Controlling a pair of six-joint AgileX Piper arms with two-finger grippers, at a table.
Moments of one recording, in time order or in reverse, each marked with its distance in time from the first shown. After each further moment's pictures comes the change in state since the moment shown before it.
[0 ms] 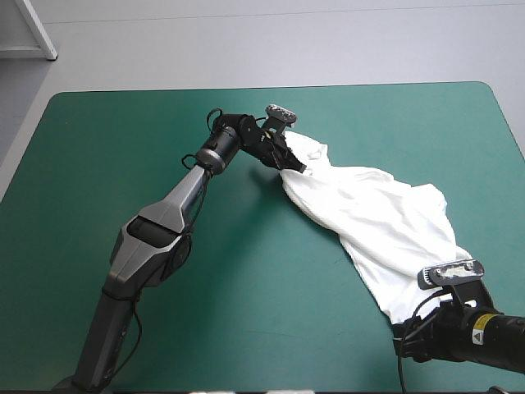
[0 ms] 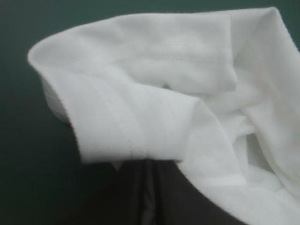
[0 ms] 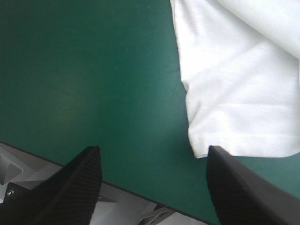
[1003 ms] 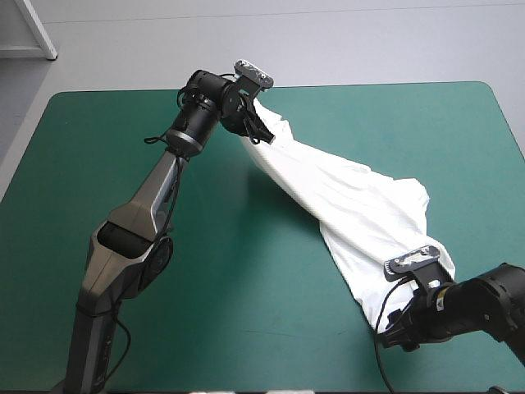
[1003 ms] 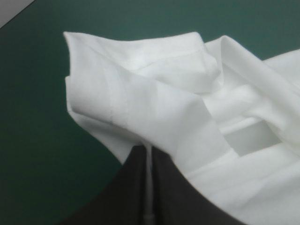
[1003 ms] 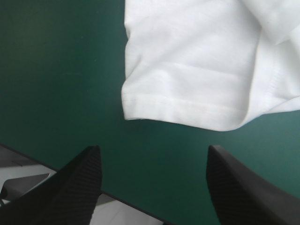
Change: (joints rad) left arm -0.009 -0.215 -0.116 0.446 0.264 -0.133; right arm 0.000 0.257 0.016 -0.038 -0.016 -0.187
